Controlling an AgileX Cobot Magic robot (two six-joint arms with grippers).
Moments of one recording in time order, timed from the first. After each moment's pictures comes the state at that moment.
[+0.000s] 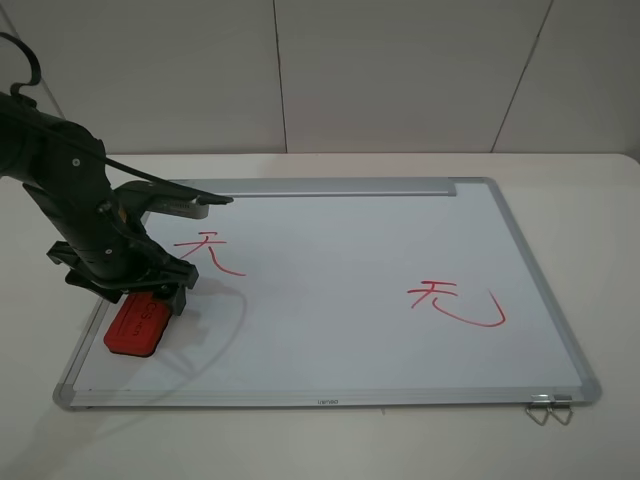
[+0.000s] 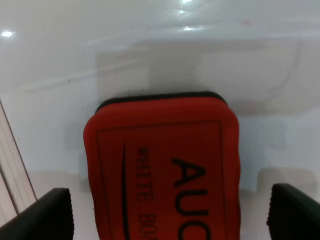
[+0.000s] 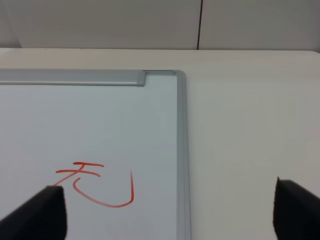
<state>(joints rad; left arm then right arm) -0.37 1.81 -0.84 0.06 0.50 -0.22 -0.05 0.00 -0.52 0.03 1.07 -0.03</state>
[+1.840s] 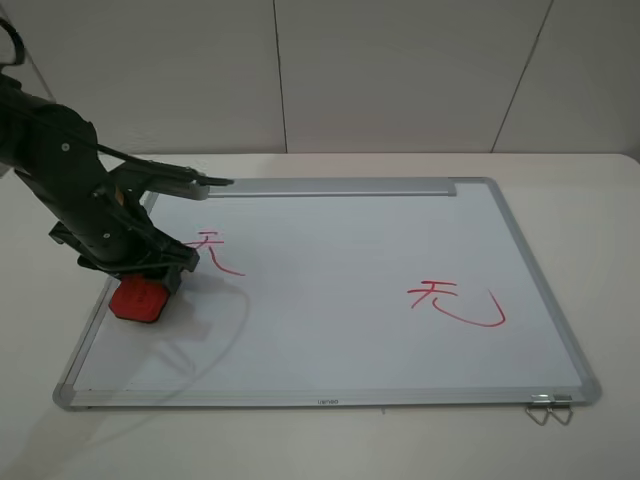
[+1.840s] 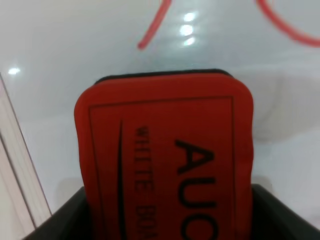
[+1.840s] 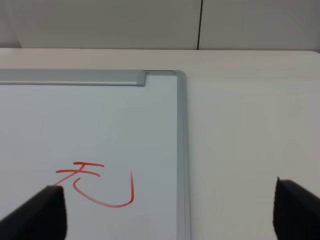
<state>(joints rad) -0.37 1.77 -0.88 0.08 0.49 -0.19 -0.05 0.00 -0.52 0.03 1.07 -0.03</state>
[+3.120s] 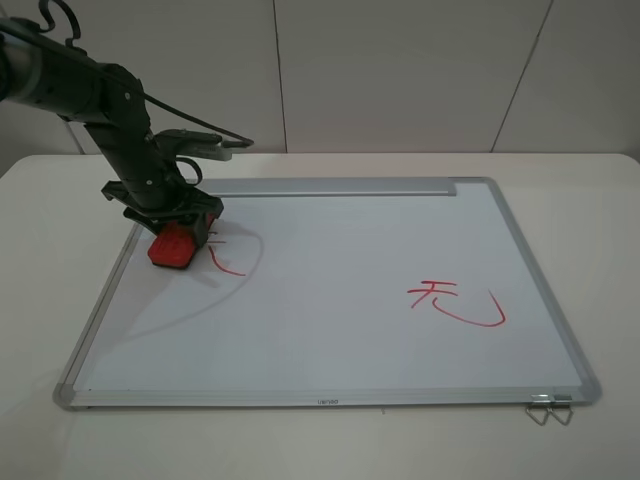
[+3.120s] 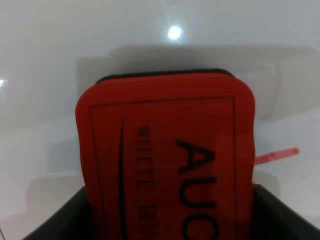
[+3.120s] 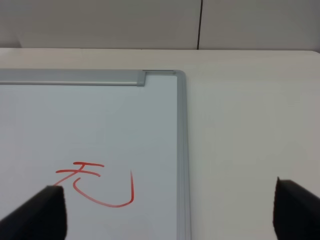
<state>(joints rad) -0.26 2.10 -1.30 -0.06 0.60 0.05 -0.05 0.00 -0.52 0.03 1.07 -0.03</state>
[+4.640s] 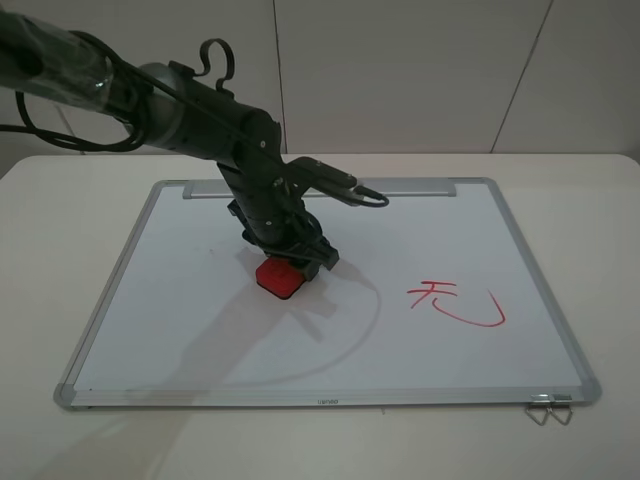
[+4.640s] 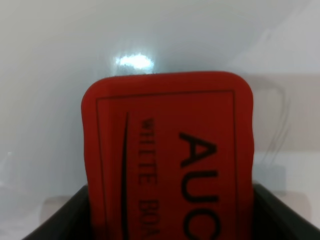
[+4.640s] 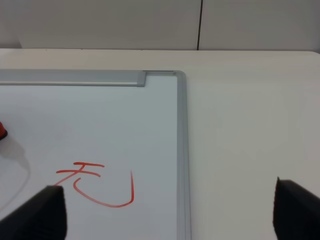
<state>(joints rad) -0.65 2.20 -1.37 -0.09 0.52 0.08 -0.05 0.00 -0.52 0.03 1.07 -0.03</state>
